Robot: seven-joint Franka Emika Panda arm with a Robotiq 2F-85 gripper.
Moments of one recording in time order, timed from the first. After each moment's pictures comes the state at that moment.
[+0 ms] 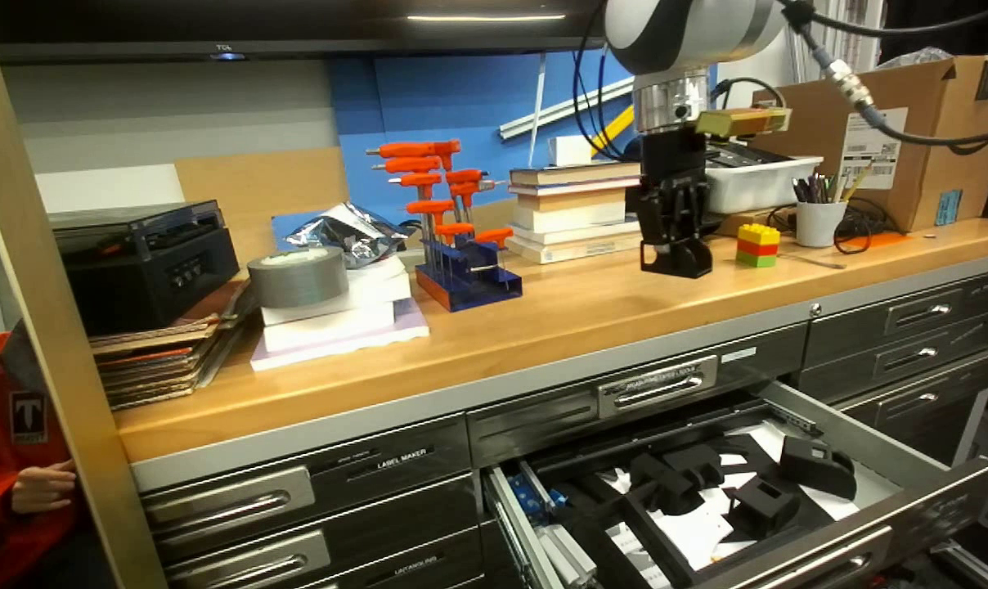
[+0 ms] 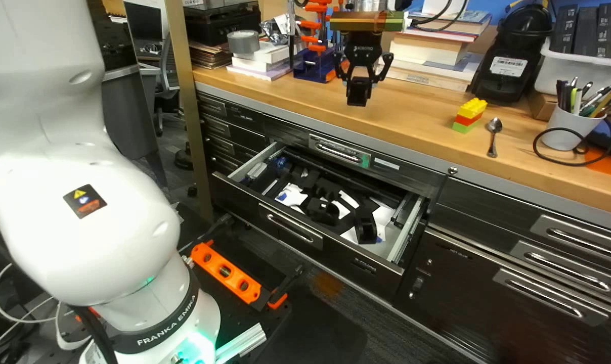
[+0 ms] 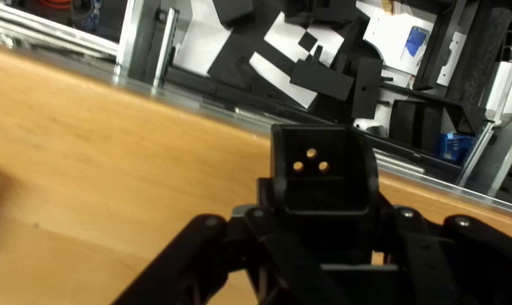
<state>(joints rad) -0.01 0.15 0.03 -1.93 -0.10 2.01 -0.31</state>
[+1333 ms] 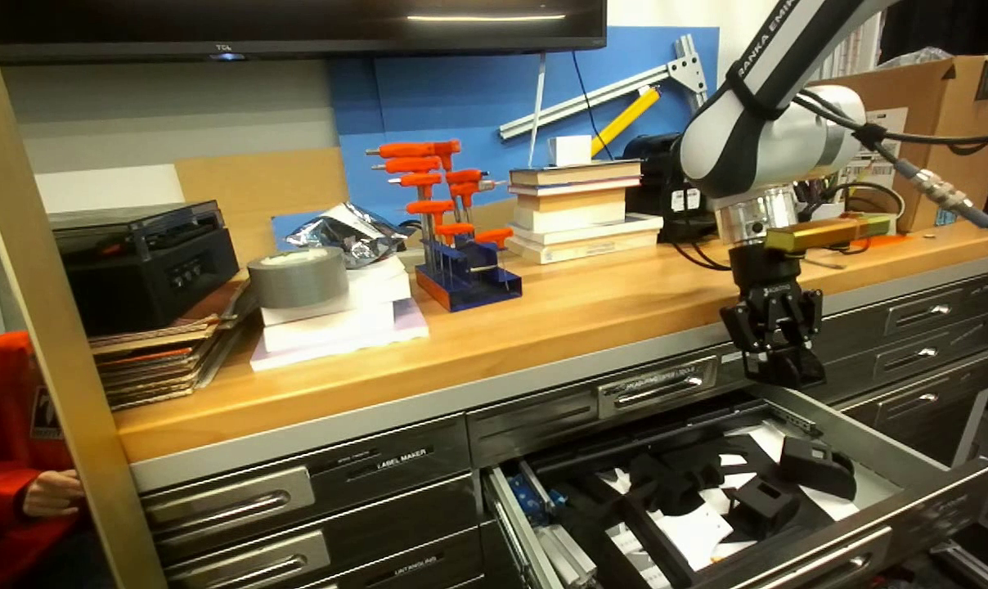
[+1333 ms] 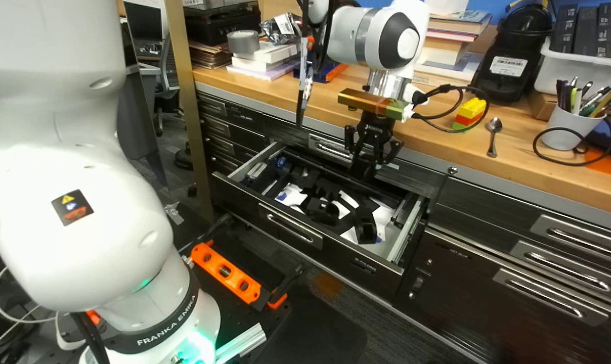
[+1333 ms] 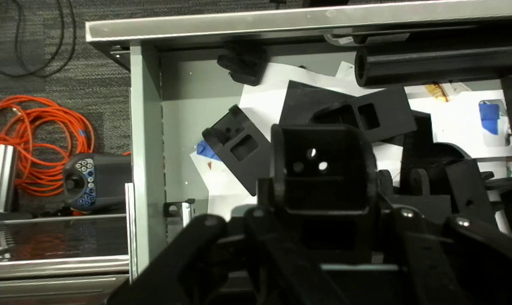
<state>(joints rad) -0.10 0.28 -0.07 -2.11 -0.09 2.06 -0.12</state>
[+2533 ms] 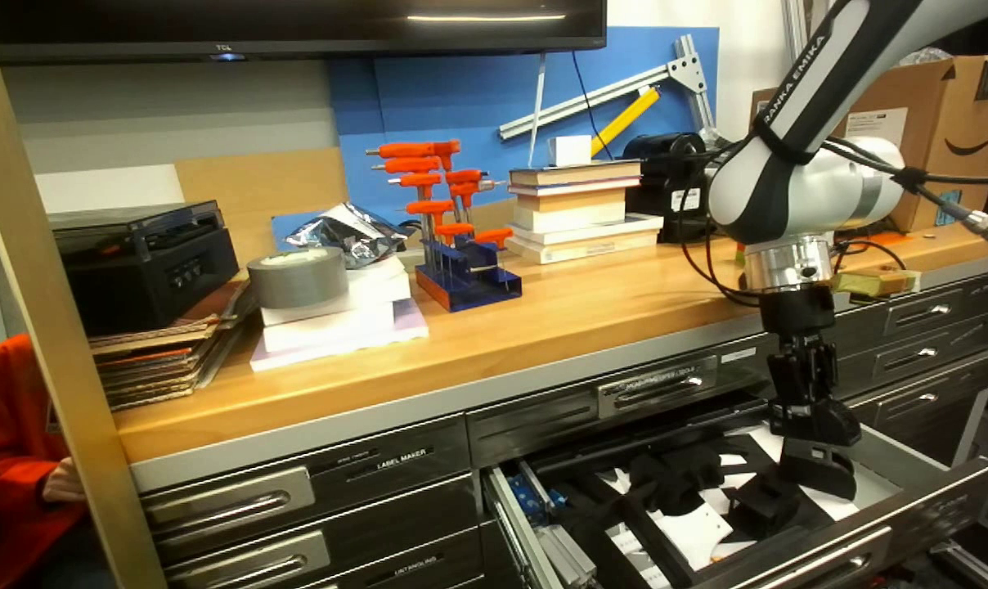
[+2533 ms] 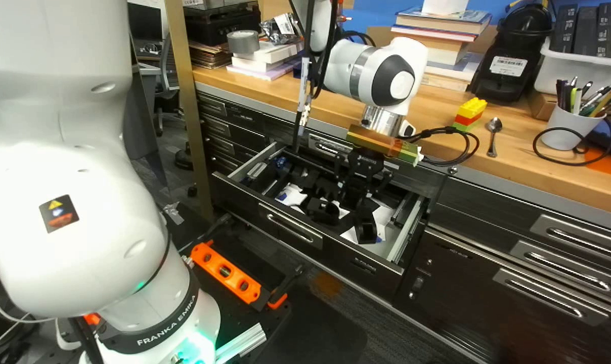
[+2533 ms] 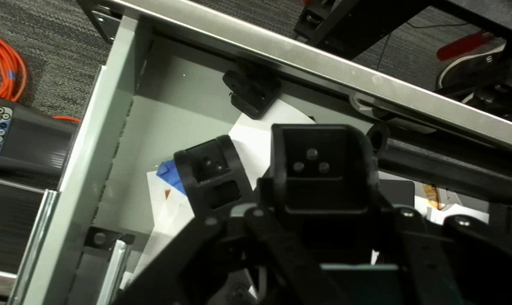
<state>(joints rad) -0.18 0.31 -0.03 -2.23 -0.06 2.15 -0.55</state>
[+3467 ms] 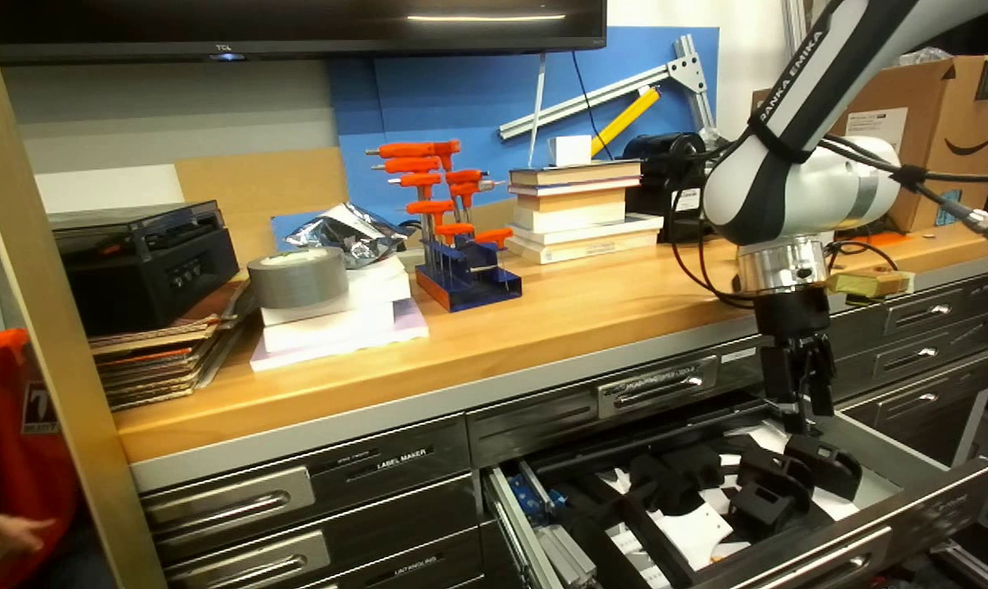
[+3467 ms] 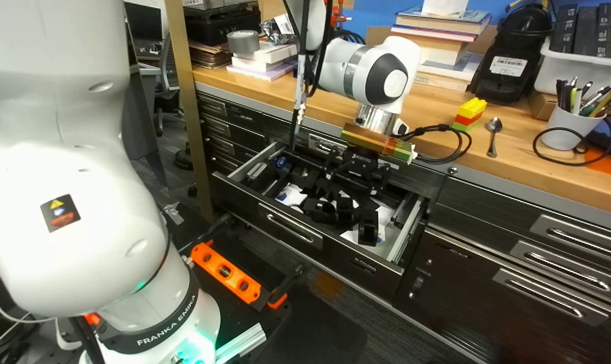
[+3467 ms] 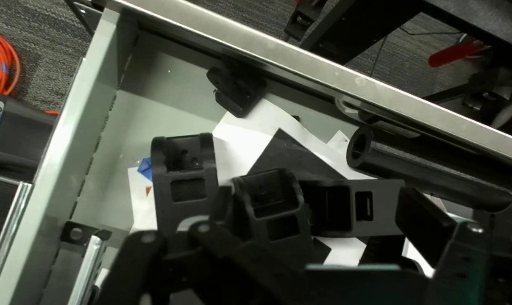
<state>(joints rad) -0.17 0.30 -0.02 -2.25 -0.05 2.15 -0.56</state>
